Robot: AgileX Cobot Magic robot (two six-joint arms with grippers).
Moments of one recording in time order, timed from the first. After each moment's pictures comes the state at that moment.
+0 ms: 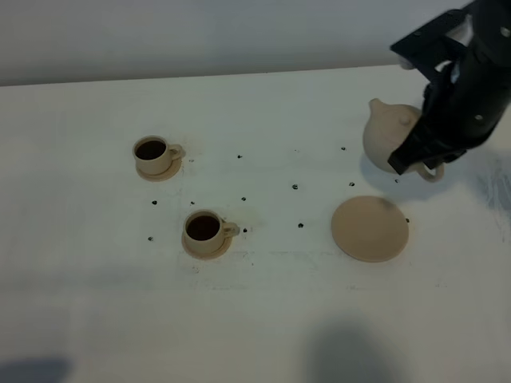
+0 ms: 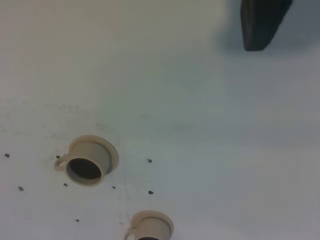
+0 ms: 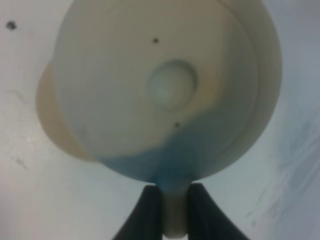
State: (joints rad) left arm 0.01 0.00 -0.46 -0.05 1.06 -0.02; right arm 0.30 1.69 -1.36 -0.03 1.09 -0.16
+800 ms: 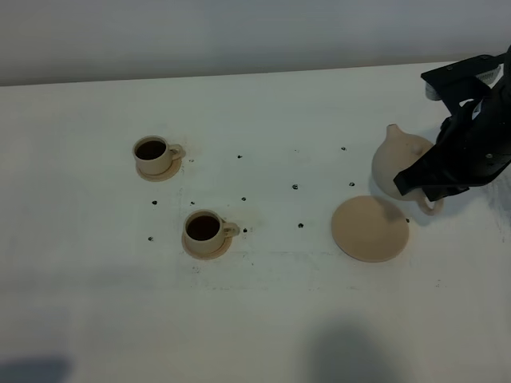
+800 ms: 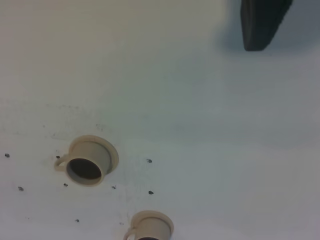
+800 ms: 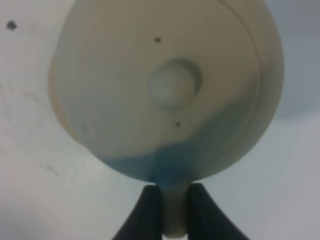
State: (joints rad) left arm 0.01 0.00 -0.46 -0.05 1.06 -0.02; right arm 0.24 1.65 -1.17 0.12 0.94 -0.13
